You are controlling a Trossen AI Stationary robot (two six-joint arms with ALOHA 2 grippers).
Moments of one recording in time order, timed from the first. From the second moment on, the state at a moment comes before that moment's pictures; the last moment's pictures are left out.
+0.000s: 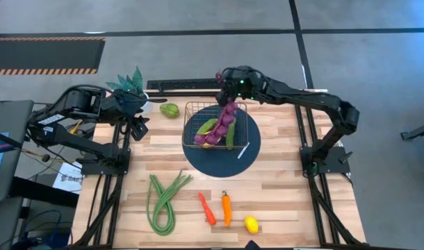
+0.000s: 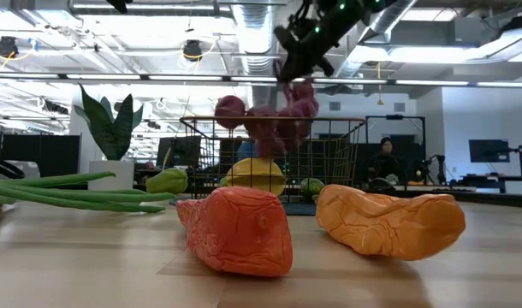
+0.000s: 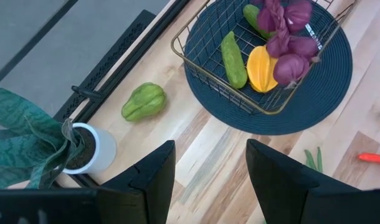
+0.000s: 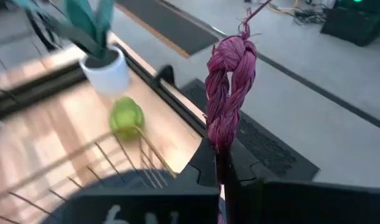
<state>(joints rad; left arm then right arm) 0.07 1.11 1.62 -1.54 -0.37 -0.46 -0.42 1.64 1.44 -0.30 0.23 0.16</state>
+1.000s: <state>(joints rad) 0.07 1.11 1.62 -1.54 -0.37 -0.47 -0.36 1.66 1.44 -0.57 0.47 0.15</state>
